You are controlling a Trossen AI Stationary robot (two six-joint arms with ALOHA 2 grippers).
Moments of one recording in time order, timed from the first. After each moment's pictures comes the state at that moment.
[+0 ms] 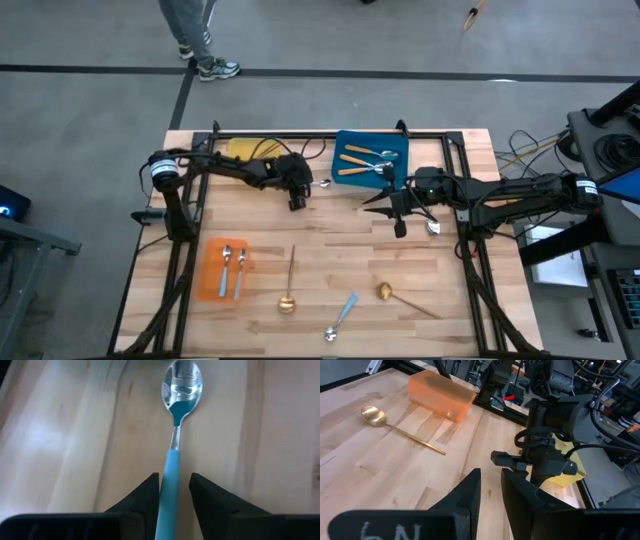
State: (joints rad) left arm 0.38 1.84 0.92 -0.06 -0.07 0.25; right arm -0.13 1.04 0.55 0.19 -0.21 -0.46
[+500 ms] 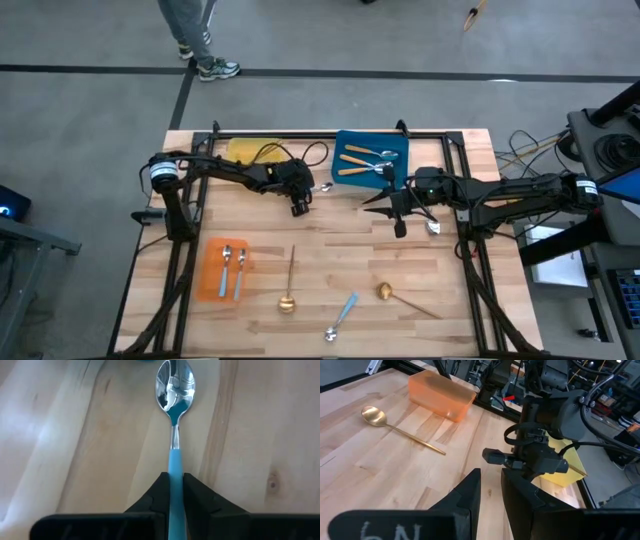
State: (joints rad) left arm 0.33 1.83 0.92 -0.08 -0.07 0.11; right arm -0.13 1.04 0.55 0.19 -0.21 -0.45
